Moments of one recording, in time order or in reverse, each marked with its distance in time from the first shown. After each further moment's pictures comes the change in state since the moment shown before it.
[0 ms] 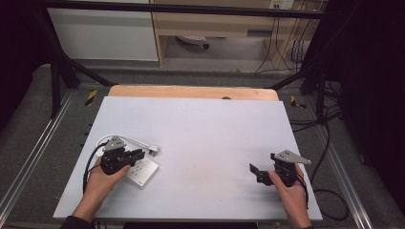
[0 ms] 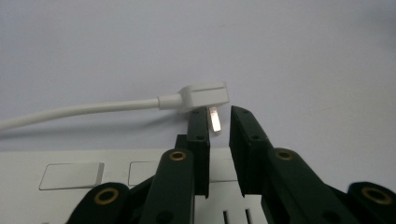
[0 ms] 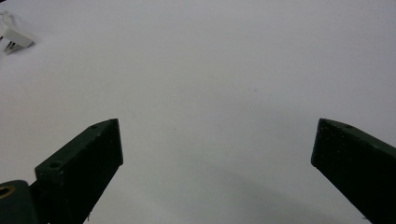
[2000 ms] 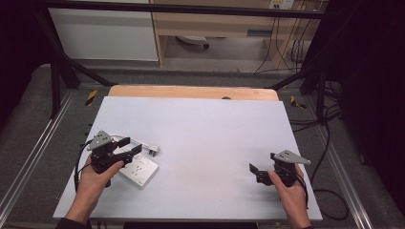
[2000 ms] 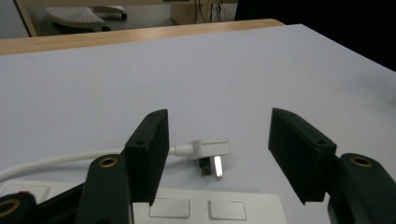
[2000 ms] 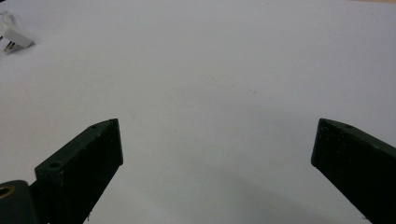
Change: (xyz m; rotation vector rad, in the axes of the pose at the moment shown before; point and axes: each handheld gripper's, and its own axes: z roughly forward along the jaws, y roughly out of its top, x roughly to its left) left arm -0.002 0.017 -0.030 -0.185 0.053 -0.055; right arm 0.001 0.000 0.000 -0.005 -0.002 -0.008
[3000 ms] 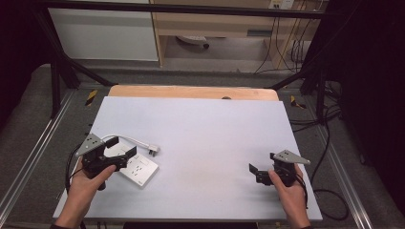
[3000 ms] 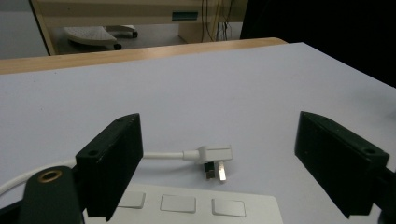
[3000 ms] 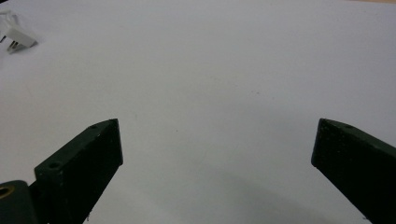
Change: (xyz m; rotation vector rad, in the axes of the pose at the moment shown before) left arm -0.003 0.001 -0.025 -0.074 0.026 0.001; right arm 0.001 0.000 0.001 -0.001 0.009 -0.003
